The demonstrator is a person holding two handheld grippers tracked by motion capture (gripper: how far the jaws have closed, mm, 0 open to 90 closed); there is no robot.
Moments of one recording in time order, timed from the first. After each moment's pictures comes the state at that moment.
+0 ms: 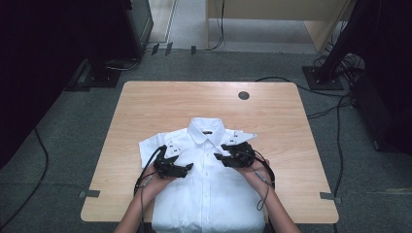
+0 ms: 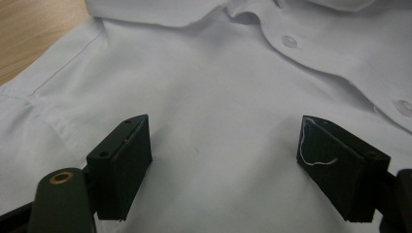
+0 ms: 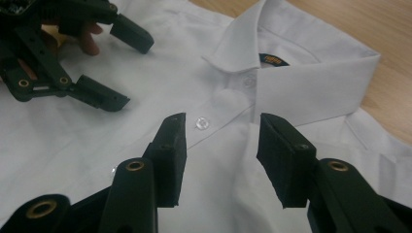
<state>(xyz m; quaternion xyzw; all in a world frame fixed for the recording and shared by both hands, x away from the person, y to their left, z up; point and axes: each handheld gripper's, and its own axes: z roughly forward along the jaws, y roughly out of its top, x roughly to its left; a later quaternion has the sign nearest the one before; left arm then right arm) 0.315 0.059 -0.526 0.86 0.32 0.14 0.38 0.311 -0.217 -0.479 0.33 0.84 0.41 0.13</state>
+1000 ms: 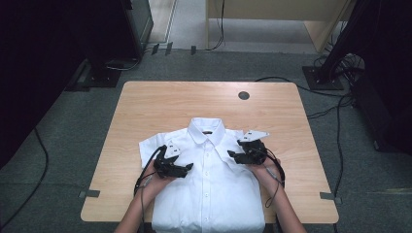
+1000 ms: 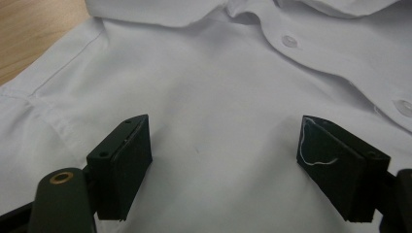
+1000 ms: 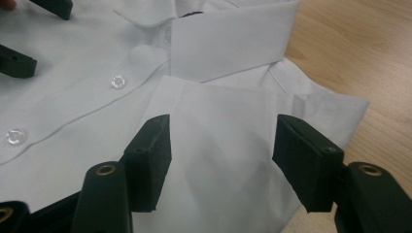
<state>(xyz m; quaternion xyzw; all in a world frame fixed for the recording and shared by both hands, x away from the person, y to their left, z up) 0.315 0.059 -0.525 0.86 0.32 0.14 0.38 0.328 -0.260 -0.505 0.37 0.83 0.39 0.16</state>
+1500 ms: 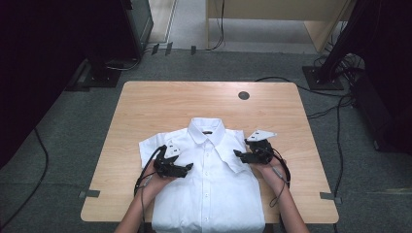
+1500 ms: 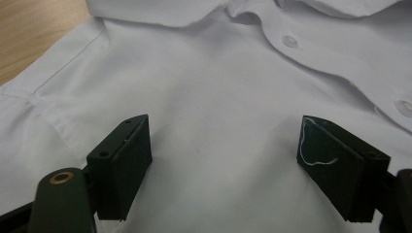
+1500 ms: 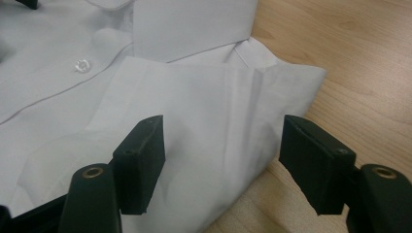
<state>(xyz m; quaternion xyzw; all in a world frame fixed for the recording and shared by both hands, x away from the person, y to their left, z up) 0.315 0.059 -0.525 0.86 0.32 0.15 0.38 0.332 -0.282 -0.515 0.39 0.82 0.39 0.16</state>
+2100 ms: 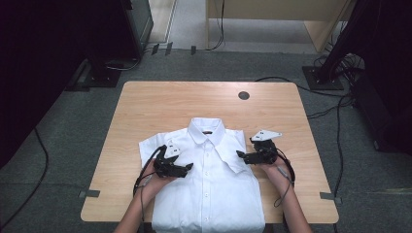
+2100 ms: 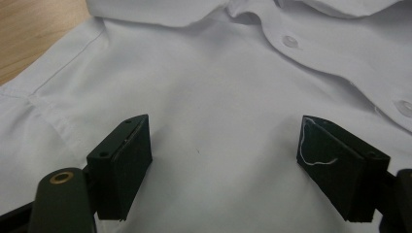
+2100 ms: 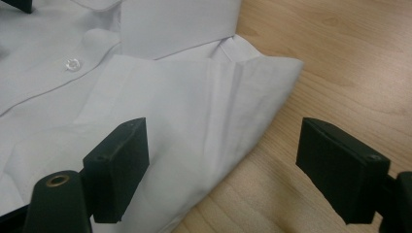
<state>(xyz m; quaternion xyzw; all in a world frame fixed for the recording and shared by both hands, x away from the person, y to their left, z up) 0.316 0.059 -0.525 0.86 0.32 0.15 0.38 0.332 -0.296 -0.517 0.40 0.81 0.40 0.16</state>
